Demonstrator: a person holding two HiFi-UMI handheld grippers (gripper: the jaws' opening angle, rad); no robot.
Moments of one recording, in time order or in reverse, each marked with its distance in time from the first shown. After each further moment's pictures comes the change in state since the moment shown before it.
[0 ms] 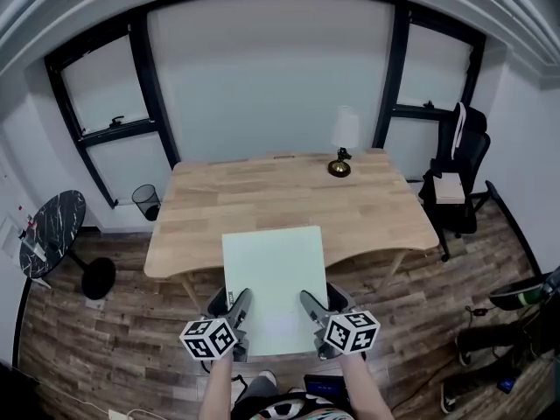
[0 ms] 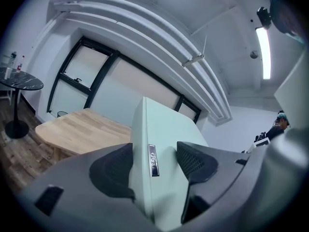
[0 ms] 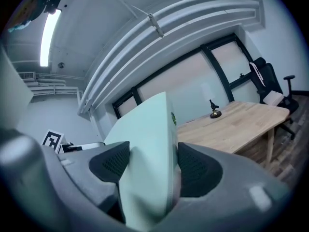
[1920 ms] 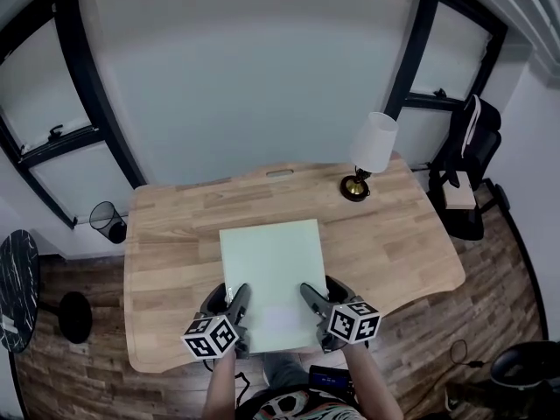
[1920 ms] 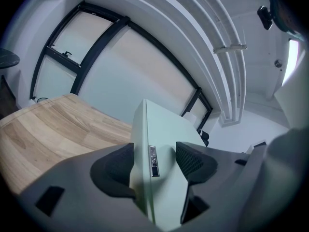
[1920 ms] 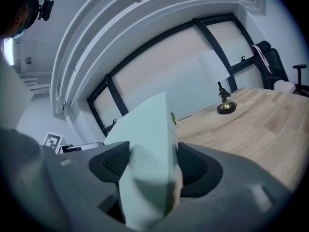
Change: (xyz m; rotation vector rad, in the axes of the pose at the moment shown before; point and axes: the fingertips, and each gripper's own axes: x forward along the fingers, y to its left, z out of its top) left arm 0.332 0.189 0.086 -0.088 0.135 -0.048; right arm 0.338 -0.151 0.069 0.094 0.095 -0.124
